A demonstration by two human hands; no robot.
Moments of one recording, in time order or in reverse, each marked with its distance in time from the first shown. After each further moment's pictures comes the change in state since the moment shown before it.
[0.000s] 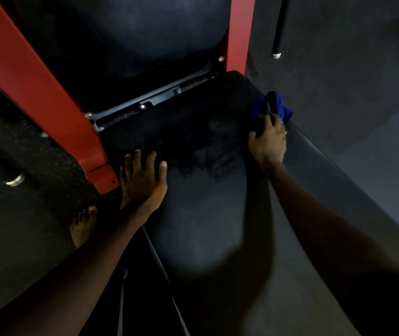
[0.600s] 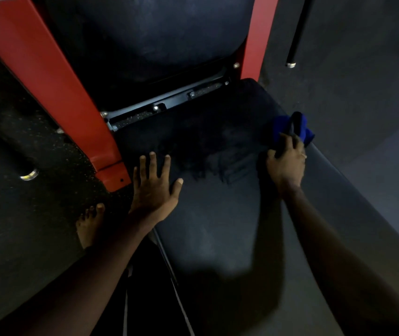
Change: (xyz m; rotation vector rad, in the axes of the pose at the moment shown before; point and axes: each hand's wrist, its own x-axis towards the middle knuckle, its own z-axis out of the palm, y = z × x) left_hand -0.005 -0.021 0.006 0.187 -0.070 0.139; right_hand -0.025 0.013 -0.006 0.027 -0.007 0.103
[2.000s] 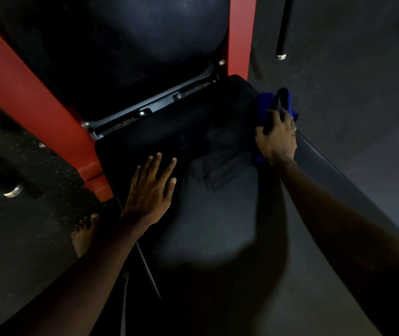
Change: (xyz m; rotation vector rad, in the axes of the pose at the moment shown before) left_hand 0.023 0.026 0.010 0.031 0.114 0.193; right_hand 0.075 -0.003 0.003 -0.034 -0.037 -0.133
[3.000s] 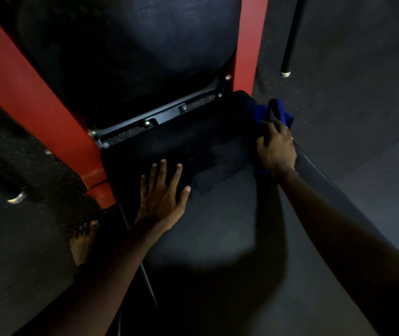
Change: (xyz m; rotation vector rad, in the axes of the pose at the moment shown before) left_hand 0.014 0.023 -0.013 -0.056 -0.122 -0.138; right_hand 0.014 -0.017 -0.001 -0.035 -0.039 -0.083
